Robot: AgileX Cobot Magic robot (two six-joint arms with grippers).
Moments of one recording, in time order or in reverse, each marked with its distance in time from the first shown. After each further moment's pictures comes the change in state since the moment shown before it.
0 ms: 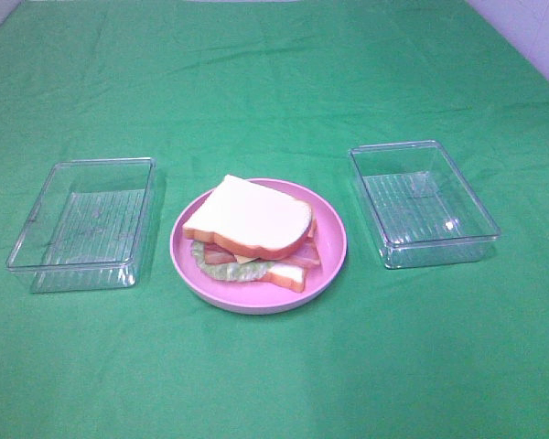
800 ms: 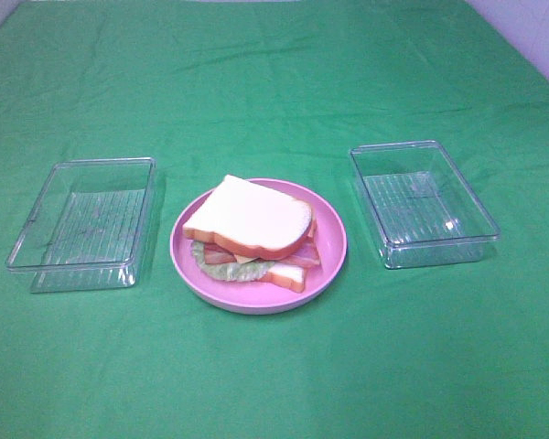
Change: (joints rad) left arm 0.000 0.000 0.000 0.000 0.000 0.000; right arm 0.000 -0.505 0.176 -0.020 -0.081 -0.154
